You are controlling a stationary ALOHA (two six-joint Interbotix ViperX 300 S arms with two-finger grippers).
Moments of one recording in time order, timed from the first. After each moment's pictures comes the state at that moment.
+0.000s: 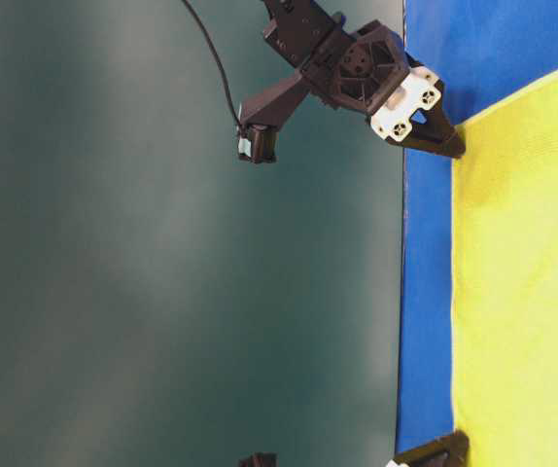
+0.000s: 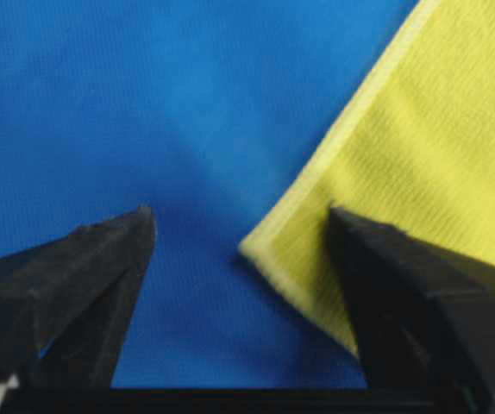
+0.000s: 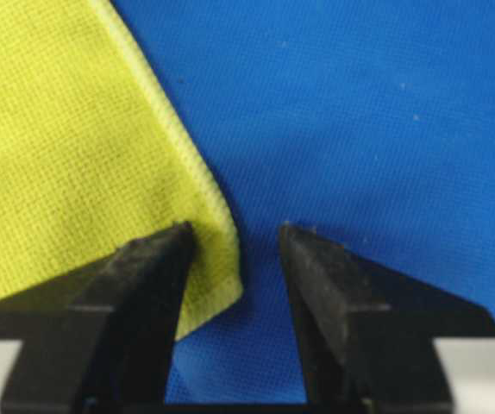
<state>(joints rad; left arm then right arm) 0.65 0.10 1.04 -0.02 -0.50 0.05 -0.56 0.22 0.67 -0.05 -0.08 0.02</state>
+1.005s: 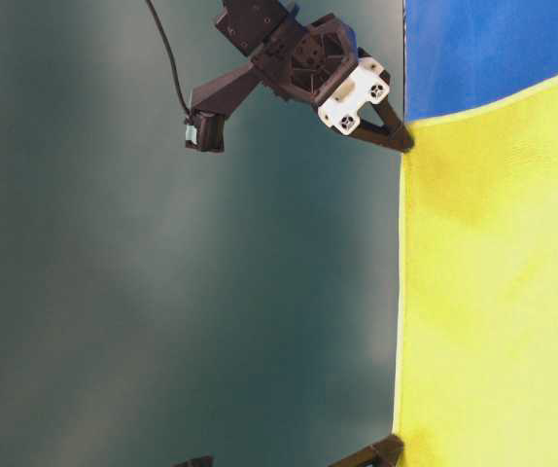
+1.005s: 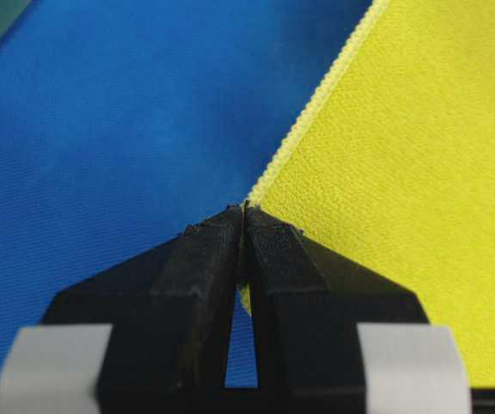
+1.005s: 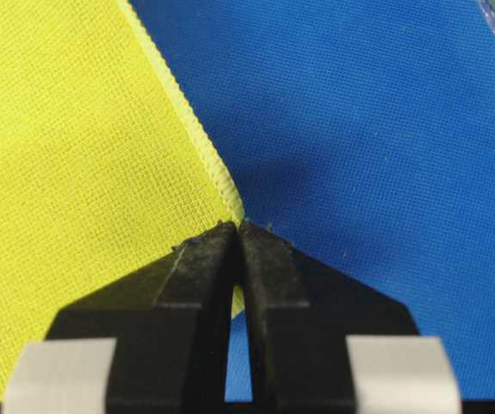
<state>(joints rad) 0.63 -0.12 1.02 -0.02 -0.33 0.14 -0.55 0.09 0.68 -0.06 -0.01 0.02</state>
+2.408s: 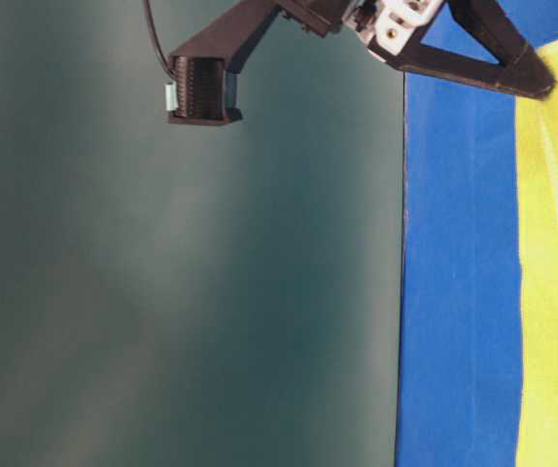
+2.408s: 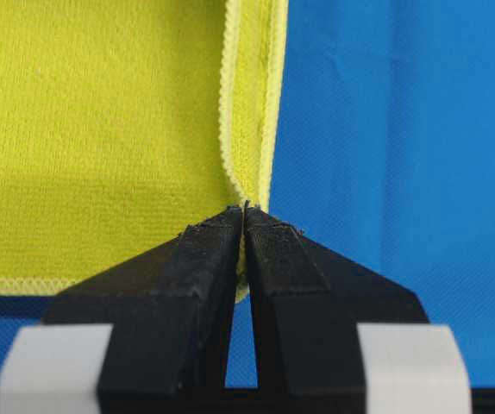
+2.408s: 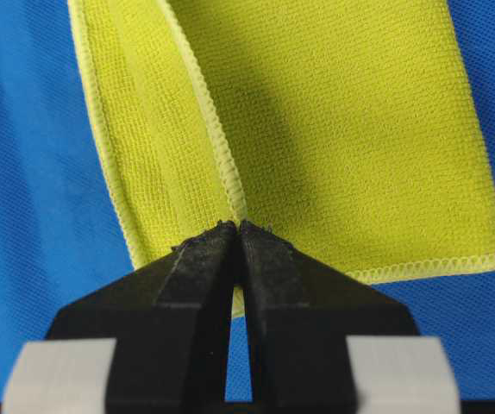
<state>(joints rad) -0.11 -0.26 1.08 -0.03 -0.02 -0.22 -0.02 -0.03 0.79 -0.03 0.12 0.32</state>
